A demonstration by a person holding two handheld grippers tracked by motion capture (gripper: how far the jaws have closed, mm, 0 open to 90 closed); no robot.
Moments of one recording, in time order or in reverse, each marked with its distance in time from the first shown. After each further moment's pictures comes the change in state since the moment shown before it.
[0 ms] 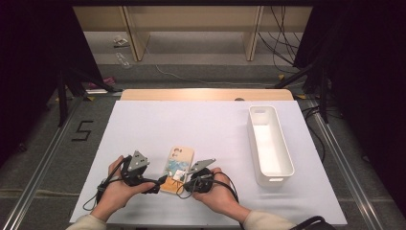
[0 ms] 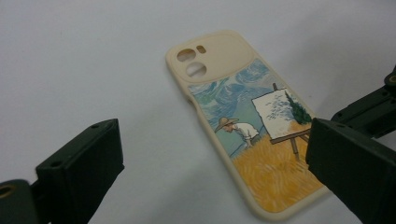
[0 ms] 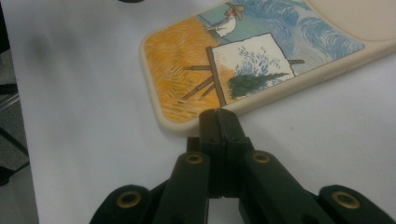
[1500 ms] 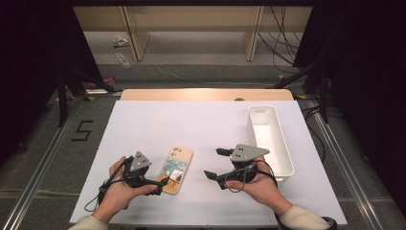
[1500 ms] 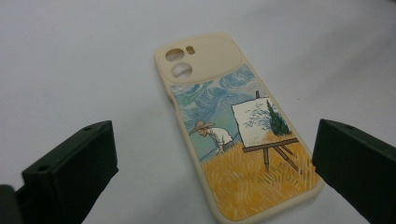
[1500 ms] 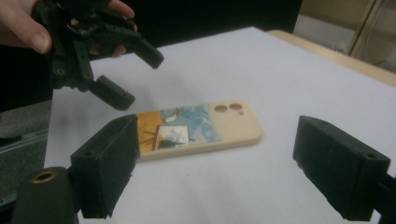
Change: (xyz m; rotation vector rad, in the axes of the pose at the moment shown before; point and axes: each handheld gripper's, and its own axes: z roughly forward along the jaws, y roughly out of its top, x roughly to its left) left arm -0.008 0.003 0.000 0.014 -0.002 -0.020; right arm -0.053 -0.016 -0.105 -0.451 -0.003 -0.176
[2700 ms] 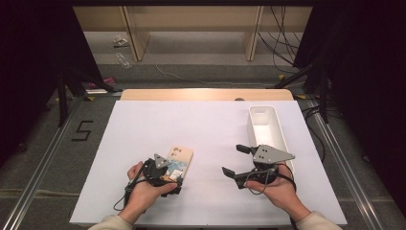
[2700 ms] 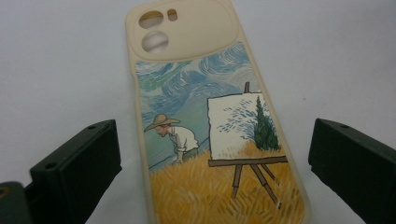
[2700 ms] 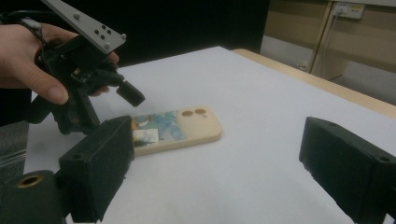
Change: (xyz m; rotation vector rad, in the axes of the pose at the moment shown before) left arm -0.039 0.010 0.041 0.156 0.107 -0.099; right arm -0.012 -0.012 -0.043 -0.081 -0.106 0.013
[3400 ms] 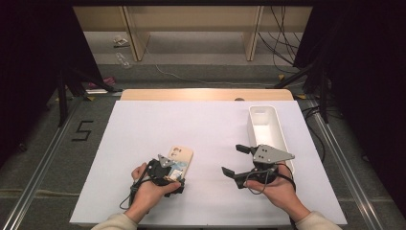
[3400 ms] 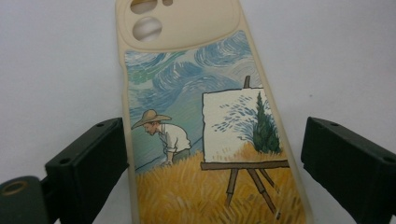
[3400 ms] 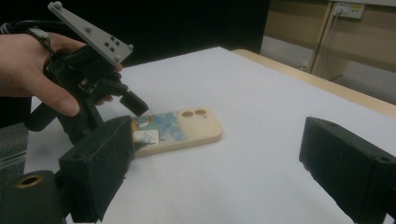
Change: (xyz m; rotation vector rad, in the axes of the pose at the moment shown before) left arm -0.004 0.001 0.010 0.042 0.028 -0.018; right arm 0.000 0.000 0.001 -0.003 0.003 0.005
